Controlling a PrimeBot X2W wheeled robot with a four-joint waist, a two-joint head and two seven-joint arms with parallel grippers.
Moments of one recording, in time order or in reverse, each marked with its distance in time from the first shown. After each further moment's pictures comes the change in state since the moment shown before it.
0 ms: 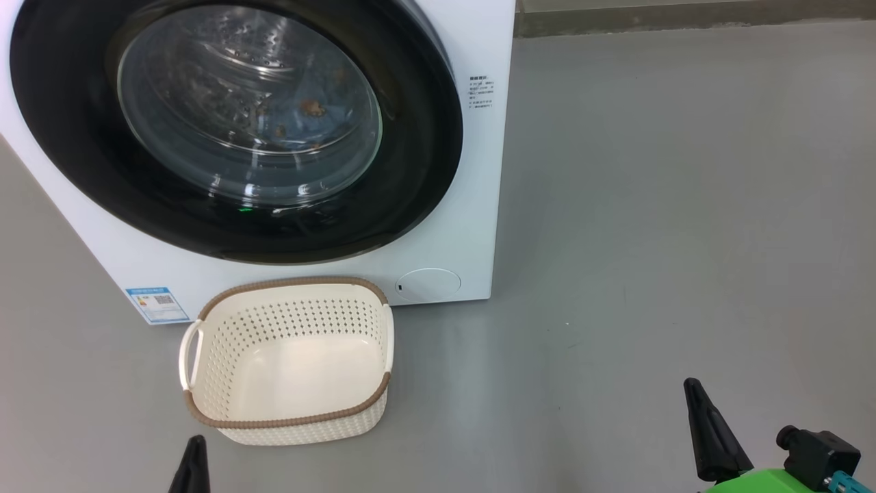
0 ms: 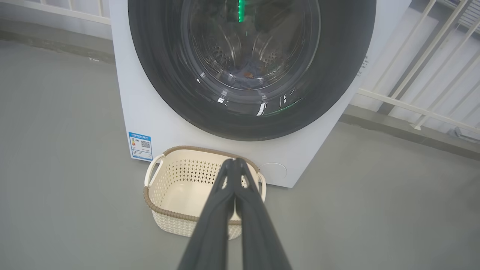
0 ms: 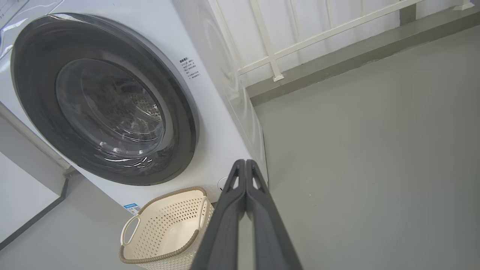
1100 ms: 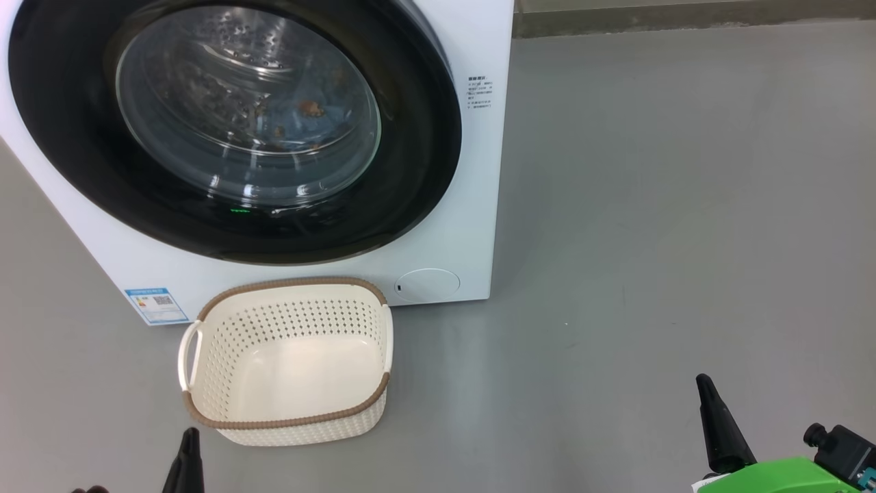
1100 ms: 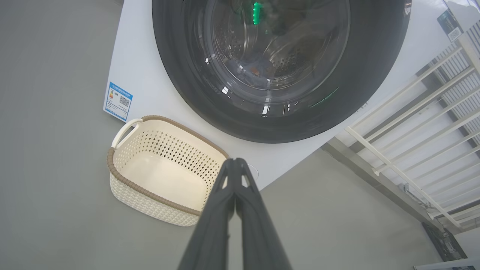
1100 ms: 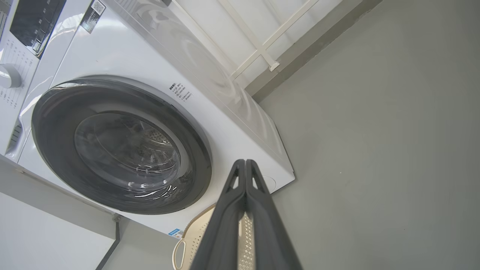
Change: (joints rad) left arm -0.050 0.011 0.001 0.038 -0.375 0.000 0.088; right arm -0.023 -0.009 -0.010 0.017 0.353 0.000 0.085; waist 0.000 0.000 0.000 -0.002
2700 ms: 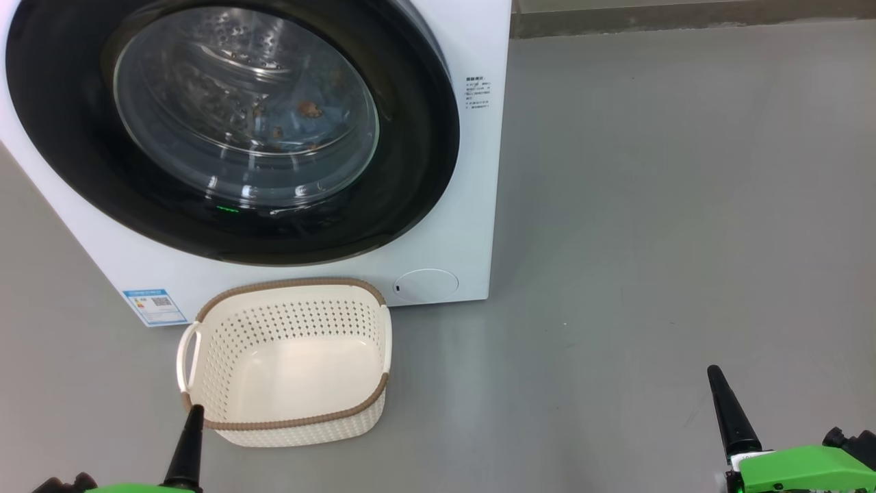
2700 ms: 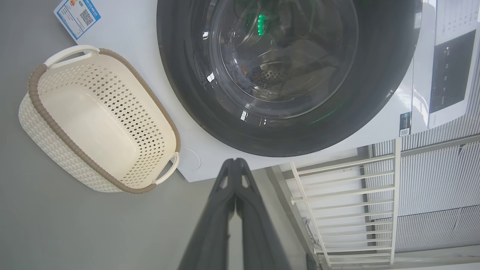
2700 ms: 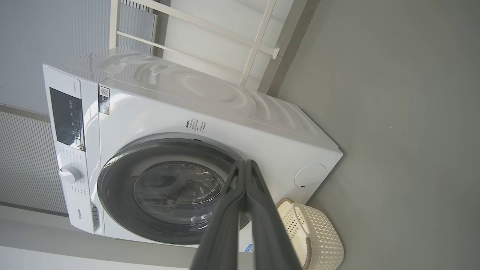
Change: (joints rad) left arm -0.095 0.007 0.014 0.056 -0.538 0.000 0.133; right arm -0.040 -0.005 -0.034 0.027 0.493 0.000 0.136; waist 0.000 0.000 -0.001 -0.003
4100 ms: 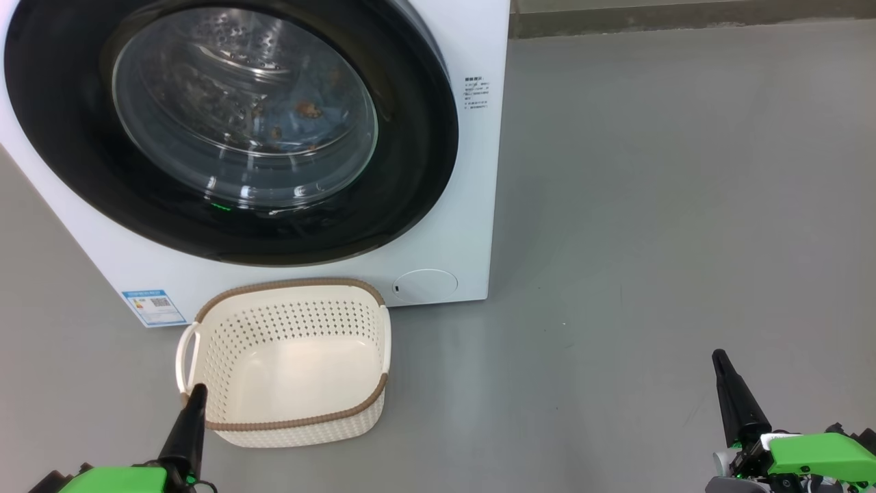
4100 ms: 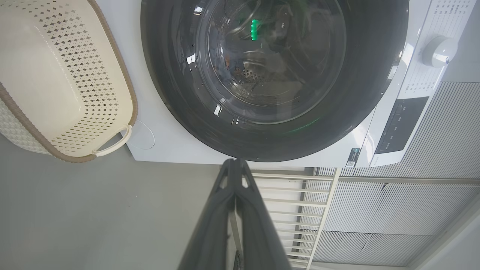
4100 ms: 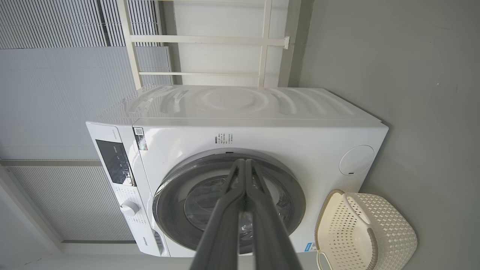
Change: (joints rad) left arm -0.060 0.001 0.021 0.036 -0.337 0.000 0.096; right arm -0.043 -0.002 -0.030 0.020 0.320 -0.007 0.093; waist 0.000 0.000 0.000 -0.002
